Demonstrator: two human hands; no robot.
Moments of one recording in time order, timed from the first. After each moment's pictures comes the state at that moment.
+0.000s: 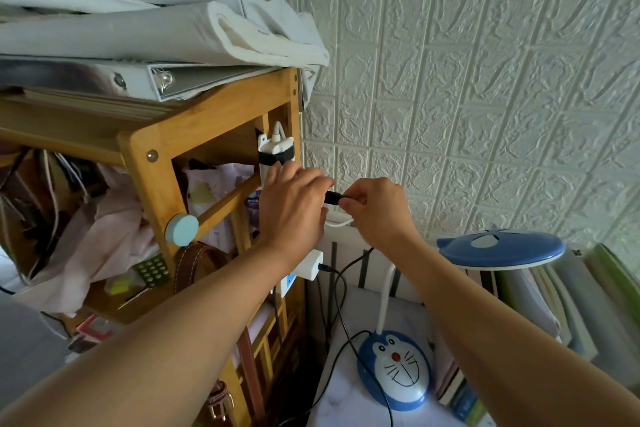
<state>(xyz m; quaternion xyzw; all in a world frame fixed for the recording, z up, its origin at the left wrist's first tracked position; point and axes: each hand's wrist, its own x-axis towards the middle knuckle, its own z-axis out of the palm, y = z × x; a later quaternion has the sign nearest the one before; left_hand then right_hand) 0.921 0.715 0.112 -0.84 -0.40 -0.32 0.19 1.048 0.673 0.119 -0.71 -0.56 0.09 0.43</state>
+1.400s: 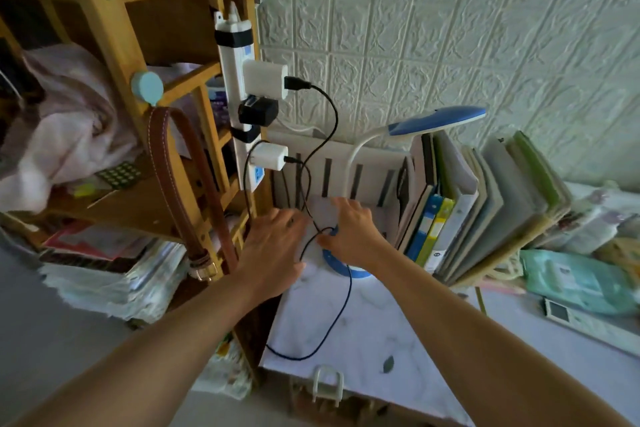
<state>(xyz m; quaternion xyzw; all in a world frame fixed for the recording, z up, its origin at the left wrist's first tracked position) 0.873 0.594 -0.034 -0.93 -0.36 -0.12 0.00 1.021 0.554 -0.019 -0.79 -0.55 0.20 0.20</state>
